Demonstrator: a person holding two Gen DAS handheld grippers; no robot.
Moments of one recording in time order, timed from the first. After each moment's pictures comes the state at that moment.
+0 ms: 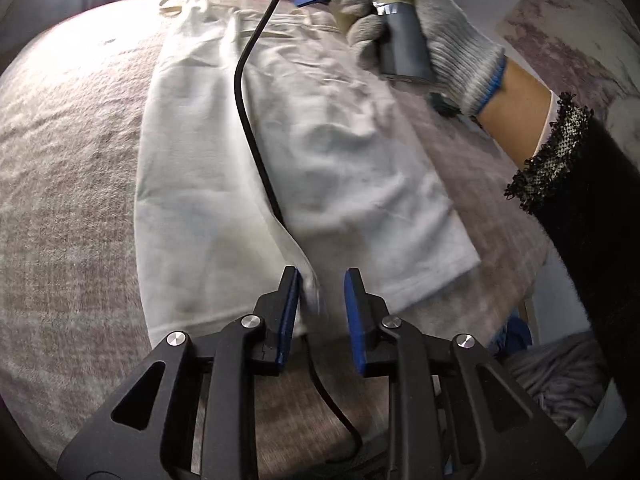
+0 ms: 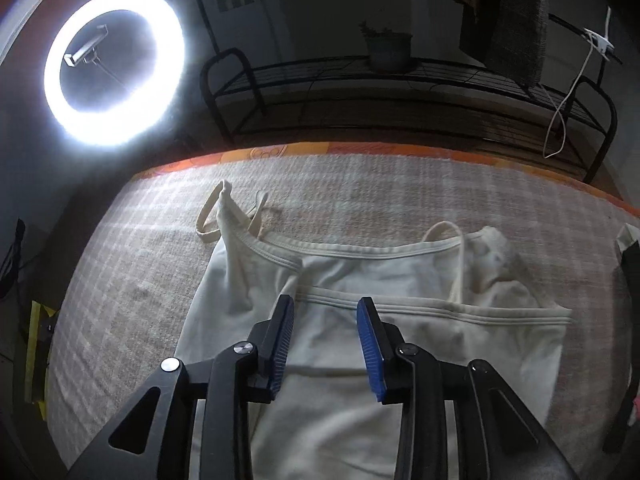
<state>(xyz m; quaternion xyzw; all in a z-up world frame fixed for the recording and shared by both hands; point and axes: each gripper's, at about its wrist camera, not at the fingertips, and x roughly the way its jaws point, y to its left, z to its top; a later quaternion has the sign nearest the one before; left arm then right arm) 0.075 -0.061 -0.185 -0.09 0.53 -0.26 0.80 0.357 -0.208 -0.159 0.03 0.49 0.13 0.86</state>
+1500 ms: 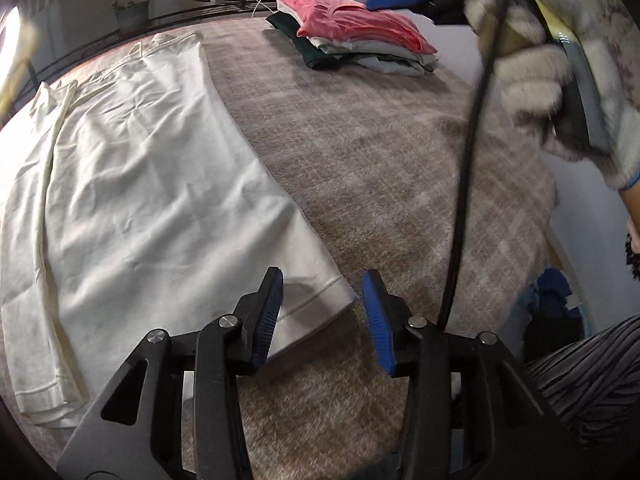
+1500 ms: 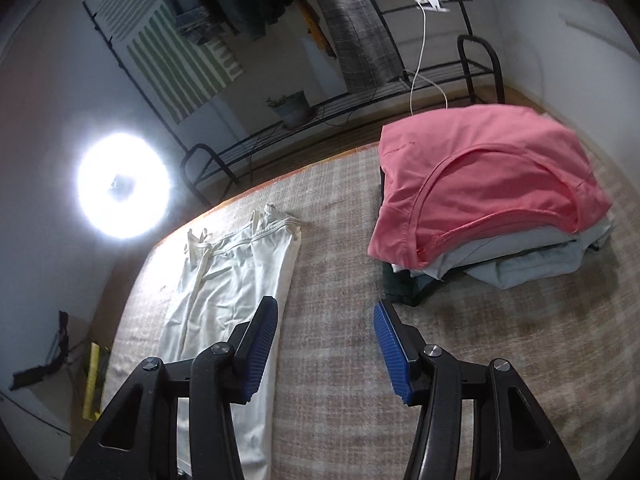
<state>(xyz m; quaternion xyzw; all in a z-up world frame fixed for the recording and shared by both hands) 0.050 -0.255 -0.199 0.06 0.49 -0.30 0.82 0.163 -0.490 -0.099 0.20 0.42 0.10 0.88</state>
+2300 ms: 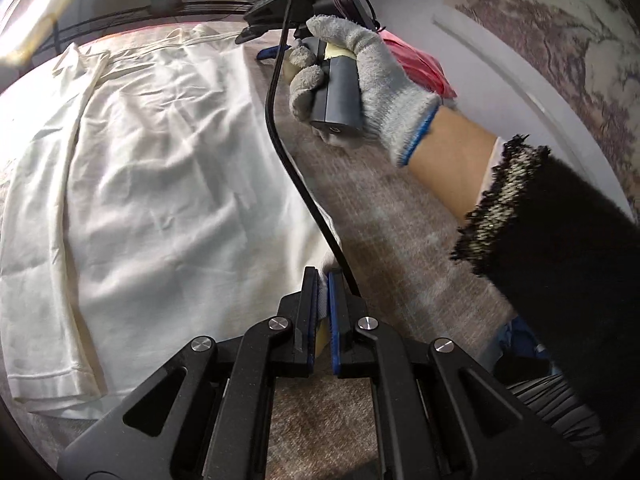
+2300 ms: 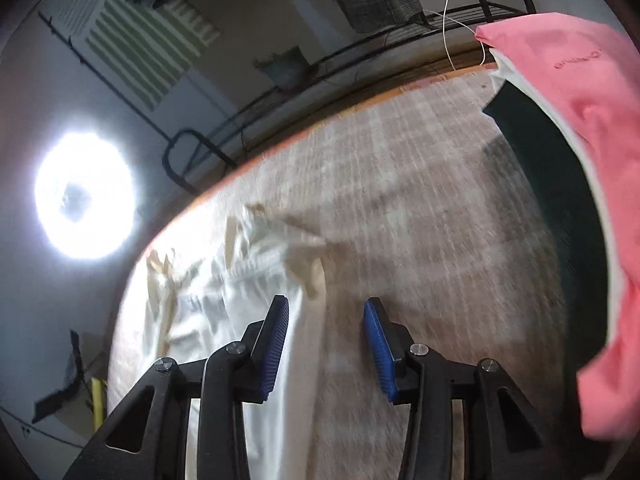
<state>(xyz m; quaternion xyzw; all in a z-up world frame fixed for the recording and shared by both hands) 0.070 -0.212 -0.185 -0.04 0.50 -0.29 0.82 0.326 -0.404 -0.209 0.26 0.46 0.12 0.84</state>
